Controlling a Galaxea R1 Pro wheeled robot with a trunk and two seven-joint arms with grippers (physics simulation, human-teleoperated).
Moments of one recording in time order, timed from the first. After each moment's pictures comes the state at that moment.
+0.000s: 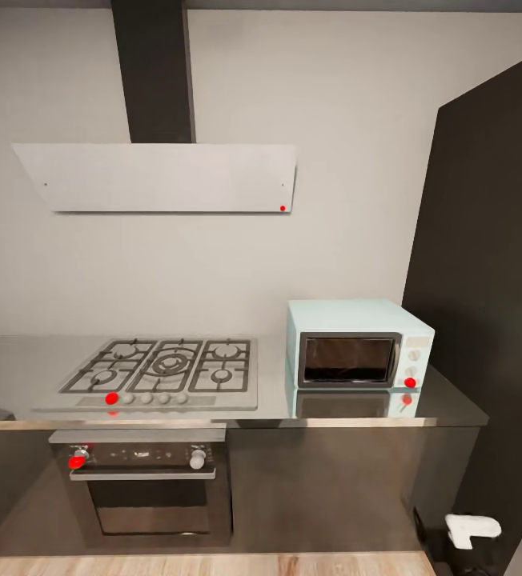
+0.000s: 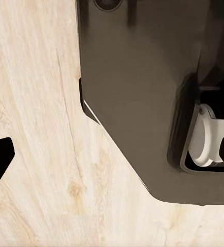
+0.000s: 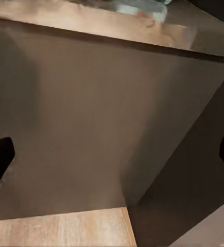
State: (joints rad) left arm -0.01 -0.01 0.01 -0.05 0.00 0.26 0.03; right arm -0.08 -0.04 -0.45 -0.92 0.32 -0.26 0.09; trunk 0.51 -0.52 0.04
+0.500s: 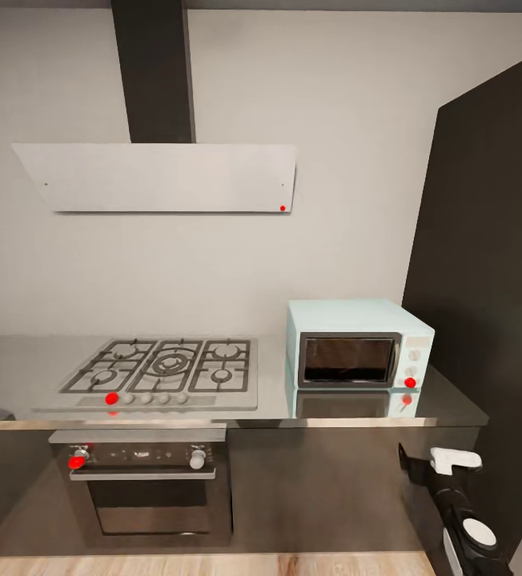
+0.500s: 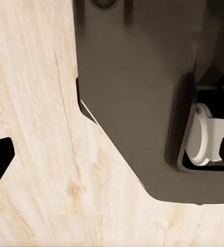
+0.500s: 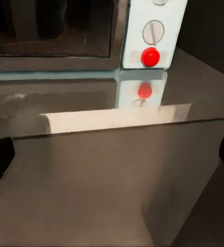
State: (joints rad) left arm -0.01 -0.02 0.01 -0.05 0.00 0.26 0.03; right arm -0.22 -0.04 -0.37 -1.08 0.16 -0.04 0.09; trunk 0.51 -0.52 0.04
